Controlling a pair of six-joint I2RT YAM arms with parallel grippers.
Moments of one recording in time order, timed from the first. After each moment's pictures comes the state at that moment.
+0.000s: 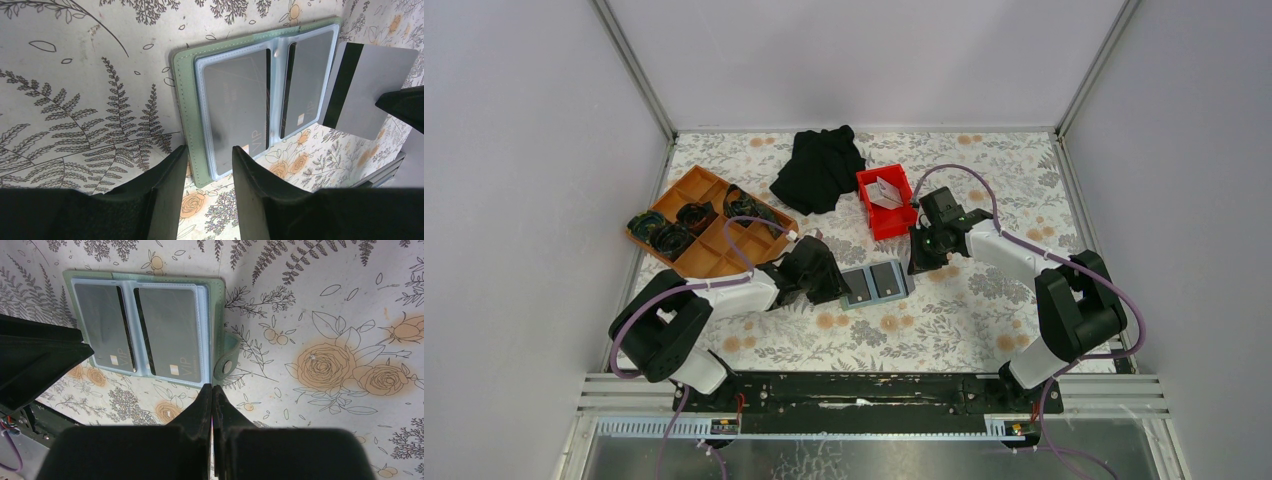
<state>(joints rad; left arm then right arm) -0.70 1.50 0.62 0.00 0.08 -0.98 0.49 1.59 1.00 -0.54 -0.22 0.35</state>
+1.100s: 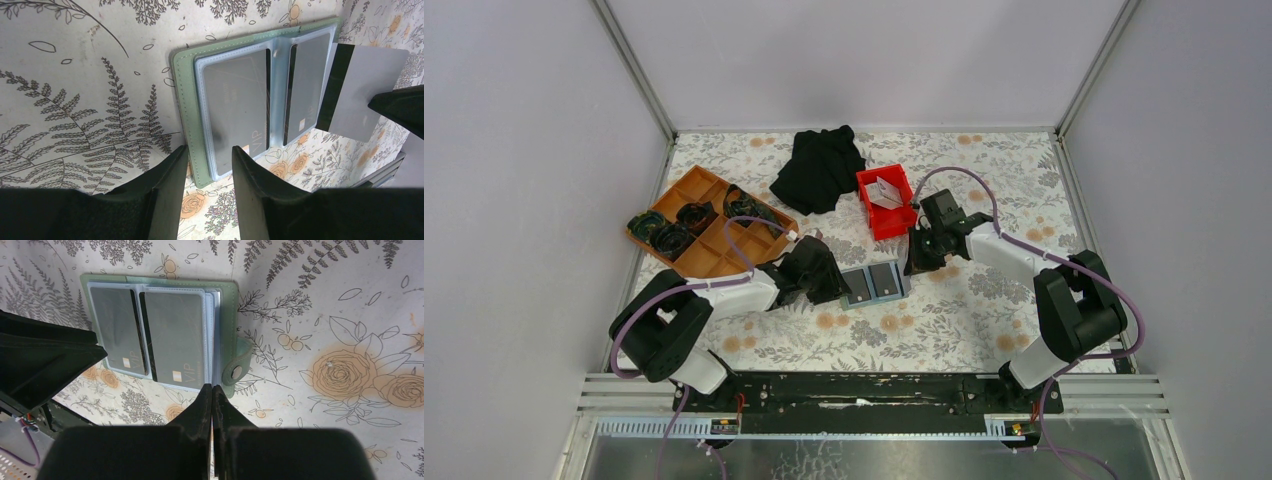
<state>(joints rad) -0.70 1.51 0.62 0.00 0.08 -0.98 0.48 1.59 0.97 -0.48 -0.26 0.39</state>
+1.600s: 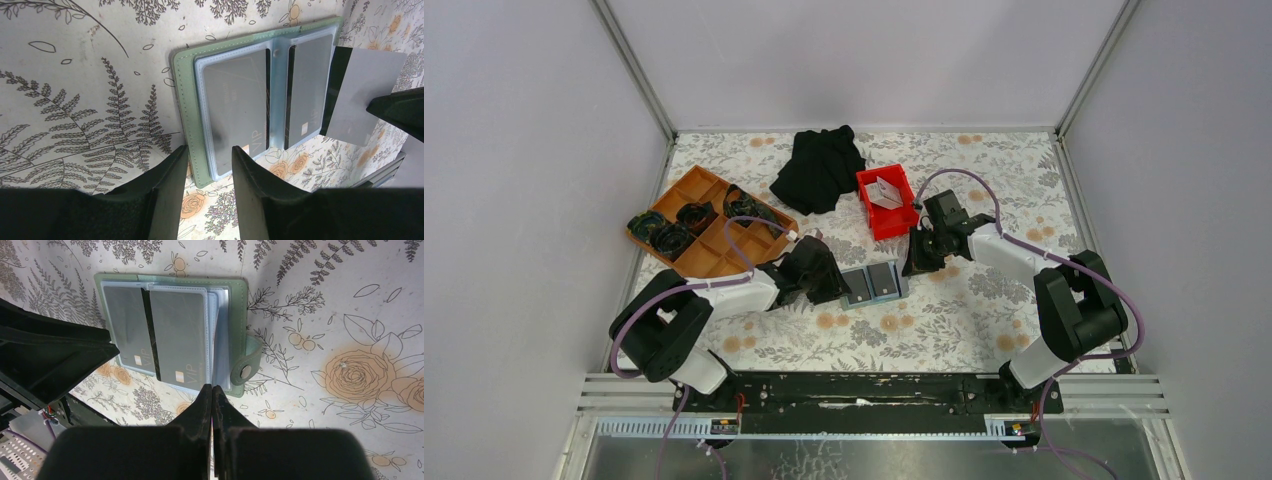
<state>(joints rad) -0.70 1.51 0.62 0.00 0.08 -0.98 0.46 1.59 0.95 -0.45 -0.33 0.42</state>
